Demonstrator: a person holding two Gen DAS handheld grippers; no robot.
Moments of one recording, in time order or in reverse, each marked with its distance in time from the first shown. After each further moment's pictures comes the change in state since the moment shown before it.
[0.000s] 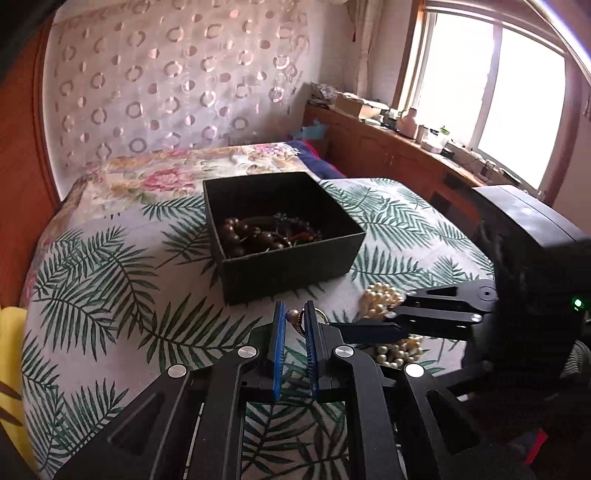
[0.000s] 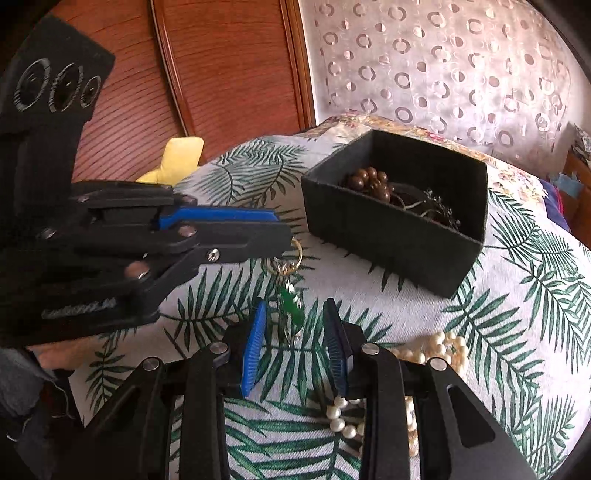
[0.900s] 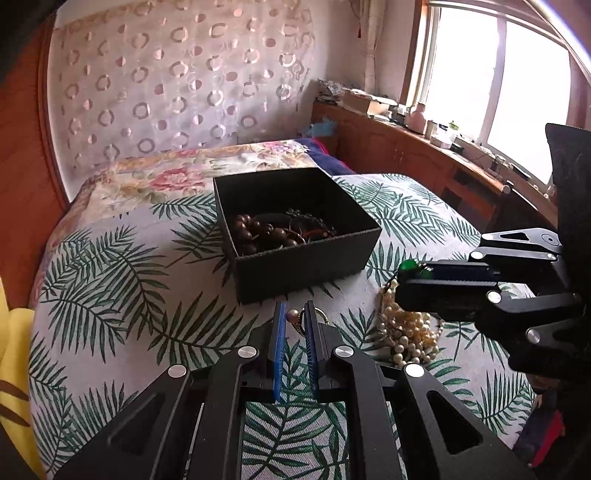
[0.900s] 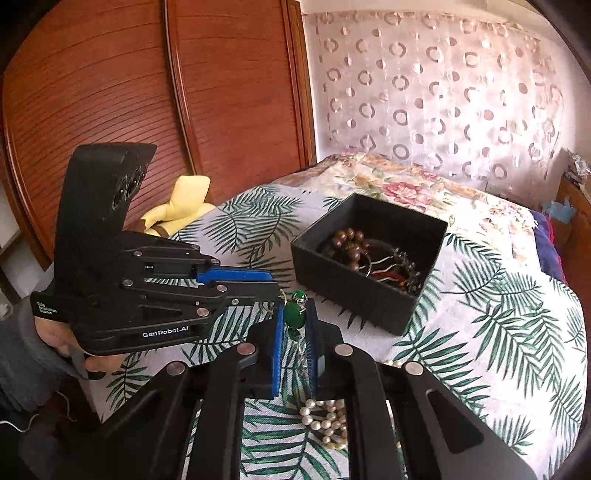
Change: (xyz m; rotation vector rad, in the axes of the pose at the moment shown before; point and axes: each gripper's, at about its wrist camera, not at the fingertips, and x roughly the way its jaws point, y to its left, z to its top) left arm 0.010 0.004 0.003 0.007 0.009 0.056; right arm -0.065 -0.006 0.015 -0.043 -0.134 -0.020
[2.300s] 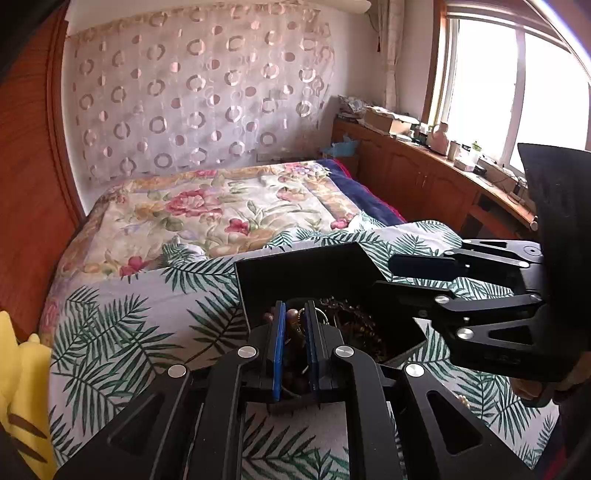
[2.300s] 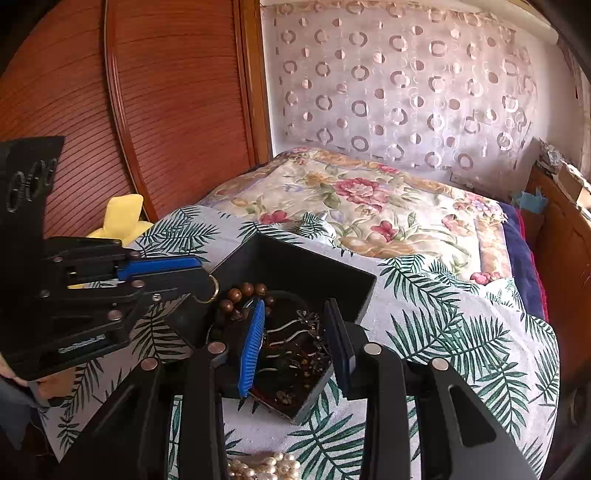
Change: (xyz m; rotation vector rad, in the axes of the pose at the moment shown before) left arm 0.031 0.017 0.074 -0.027 -0.051 0.072; right arm 0.055 -0.081 0.060 0.058 0.038 -0.142
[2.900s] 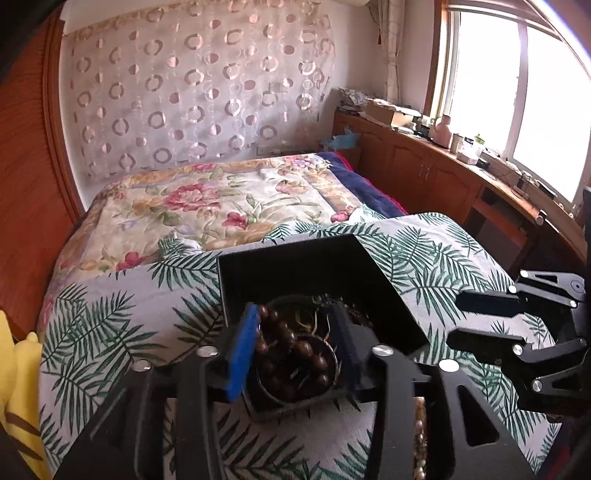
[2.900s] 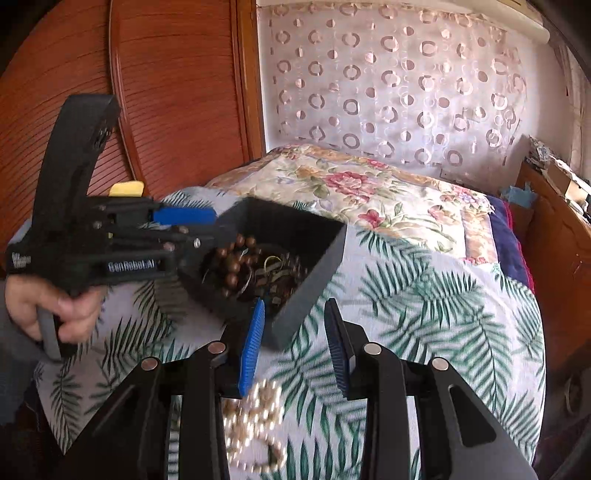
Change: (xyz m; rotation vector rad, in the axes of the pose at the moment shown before) left arm 0.013 -0.014 -0.005 0.008 0.015 0.015; right arm -0.045 -0.008 -0.059 -0.003 0.003 -0.025
